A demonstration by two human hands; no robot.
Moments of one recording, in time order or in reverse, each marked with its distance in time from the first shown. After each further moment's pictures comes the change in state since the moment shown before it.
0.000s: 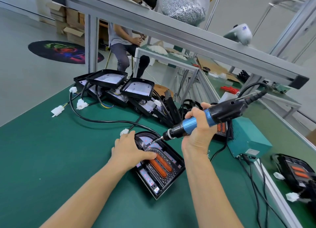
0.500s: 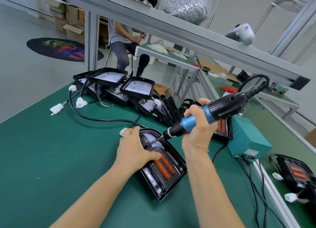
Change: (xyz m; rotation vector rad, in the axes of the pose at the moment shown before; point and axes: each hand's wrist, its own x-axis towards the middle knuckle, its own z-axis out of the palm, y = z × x) left_hand -0.006 0.011 0.011 -0.037 0.104 0.100; right_hand 0.000 -0.004 0.003 -0.076 -0.108 -0.043
